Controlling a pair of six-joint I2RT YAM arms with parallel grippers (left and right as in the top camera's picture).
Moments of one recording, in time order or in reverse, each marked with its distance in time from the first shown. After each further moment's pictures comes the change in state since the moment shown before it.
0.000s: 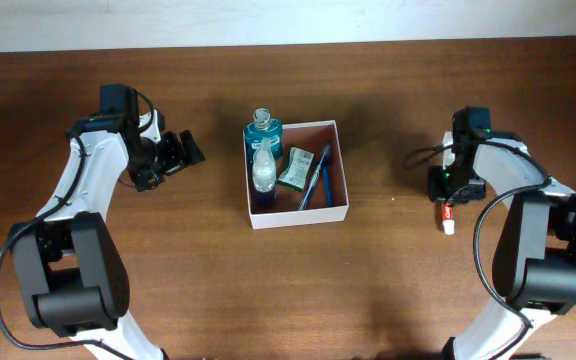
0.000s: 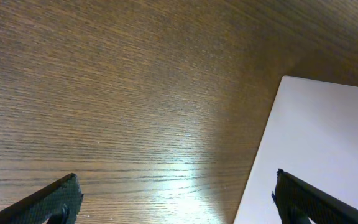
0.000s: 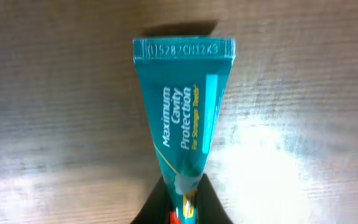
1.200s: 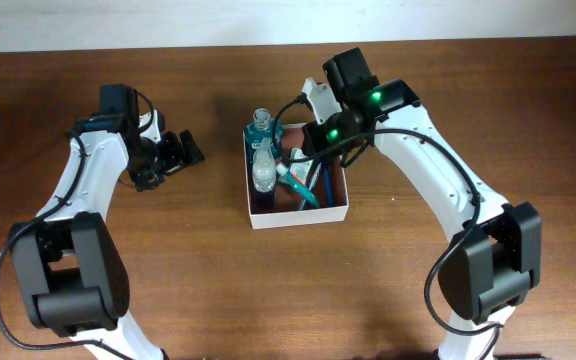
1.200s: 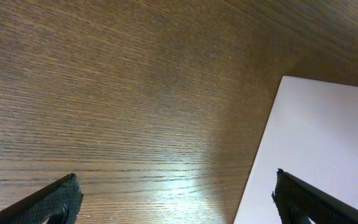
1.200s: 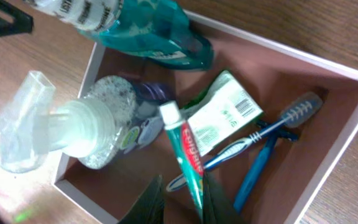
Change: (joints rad) left arm 0.000 0.000 0.000 0.000 0.000 0.000; right arm 0.529 0.014 0.486 -0.122 -0.405 0.040
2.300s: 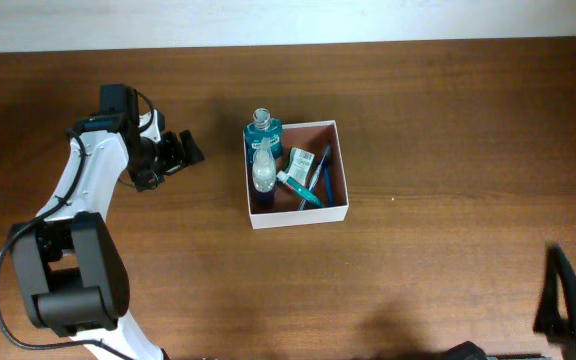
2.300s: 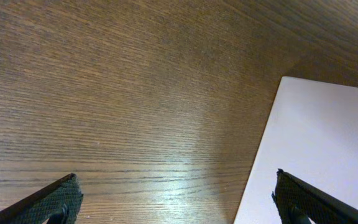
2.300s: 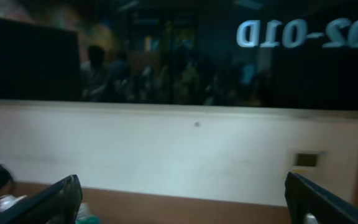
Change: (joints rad) left arm 0.000 0.000 0.000 0.002 0.000 0.000; right arm 0.002 -1.566 -0.366 0.170 0.609 -0.072
